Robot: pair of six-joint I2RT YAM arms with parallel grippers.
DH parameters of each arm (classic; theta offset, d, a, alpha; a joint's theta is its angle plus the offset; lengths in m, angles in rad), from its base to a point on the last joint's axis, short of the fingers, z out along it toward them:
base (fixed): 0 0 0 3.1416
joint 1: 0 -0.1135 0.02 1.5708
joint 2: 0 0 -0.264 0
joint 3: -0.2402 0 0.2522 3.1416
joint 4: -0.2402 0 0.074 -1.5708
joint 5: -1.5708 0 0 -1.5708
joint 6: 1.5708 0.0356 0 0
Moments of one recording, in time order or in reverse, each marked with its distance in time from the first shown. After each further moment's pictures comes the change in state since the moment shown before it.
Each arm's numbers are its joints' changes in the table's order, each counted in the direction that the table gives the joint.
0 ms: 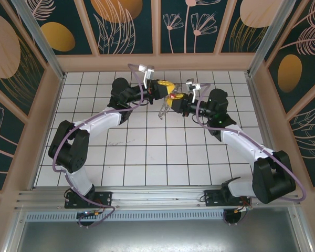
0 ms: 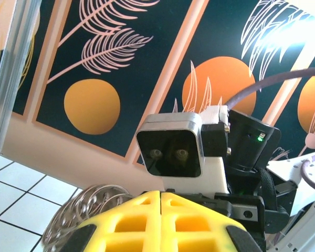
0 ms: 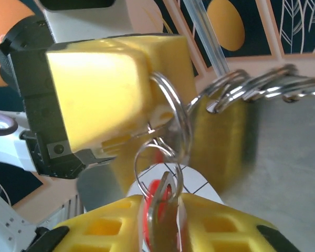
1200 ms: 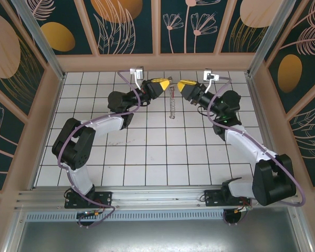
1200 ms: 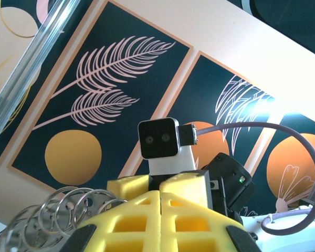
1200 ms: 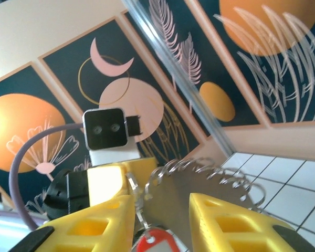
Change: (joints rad) left arm 0.005 0.049 0.100 0.455 0.172 -0.337; right arm 0.066 -0.021 0.007 0.321 -0.107 0.333
